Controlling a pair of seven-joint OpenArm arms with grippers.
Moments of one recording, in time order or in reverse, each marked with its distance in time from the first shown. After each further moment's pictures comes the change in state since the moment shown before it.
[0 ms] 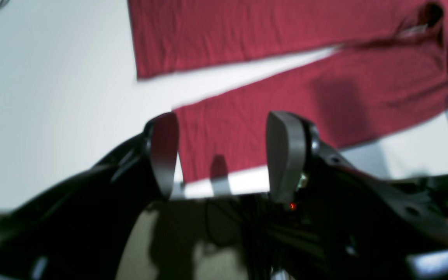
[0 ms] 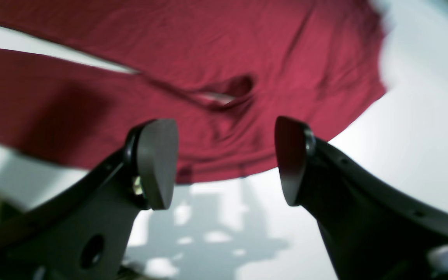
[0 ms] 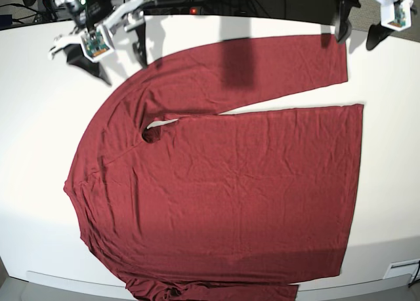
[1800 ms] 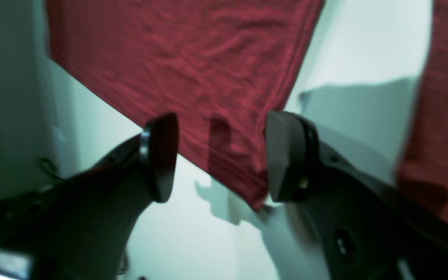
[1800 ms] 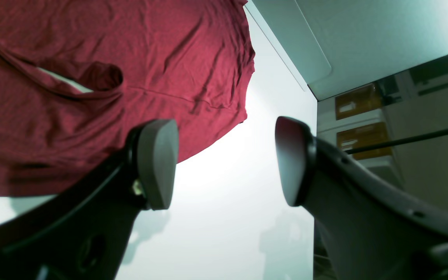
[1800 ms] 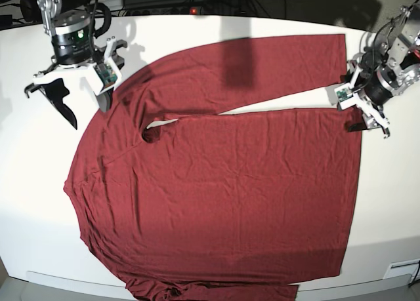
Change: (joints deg) left arm -54.5 -32.6 42.2 -48.5 46.5 1.3 -7.4; right arm 10.8 -1.0 -0.1 0.0 -30.5 -0.3 -11.9
